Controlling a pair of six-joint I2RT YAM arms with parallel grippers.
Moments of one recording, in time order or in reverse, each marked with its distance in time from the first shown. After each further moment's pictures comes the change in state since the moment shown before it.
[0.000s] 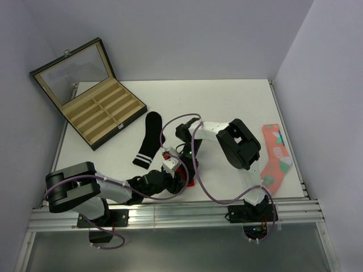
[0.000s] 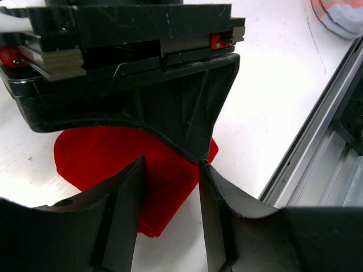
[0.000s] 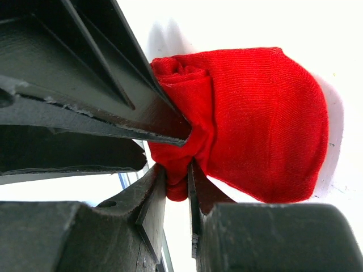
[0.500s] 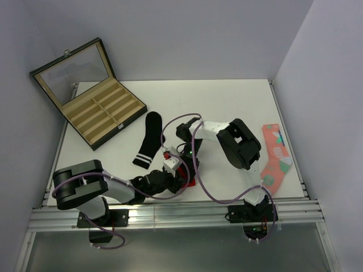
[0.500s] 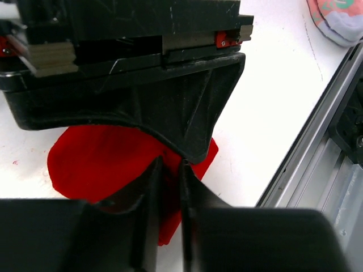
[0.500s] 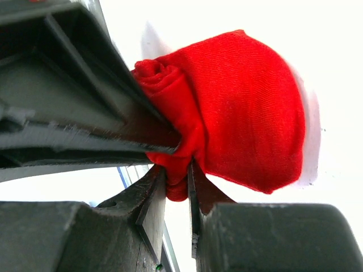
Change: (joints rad) left arm 0.009 0.074 0.005 0.072 0.006 -0.039; right arm -0.005 0.000 0.000 0.002 0.027 0.033
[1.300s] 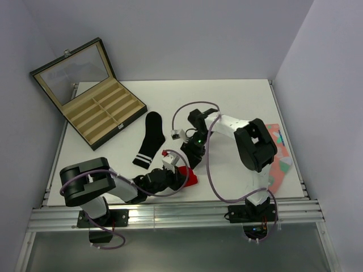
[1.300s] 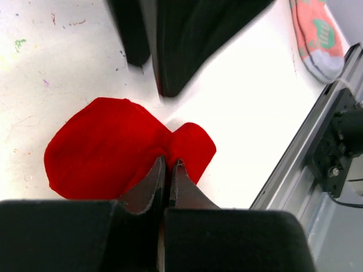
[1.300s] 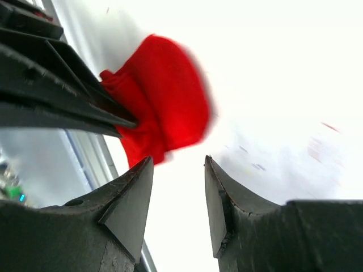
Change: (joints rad) left arm 0.019 0.070 0.021 0.060 0.005 -0.160; right arm -0.137 -0.142 -0.042 0.136 0.038 0.070
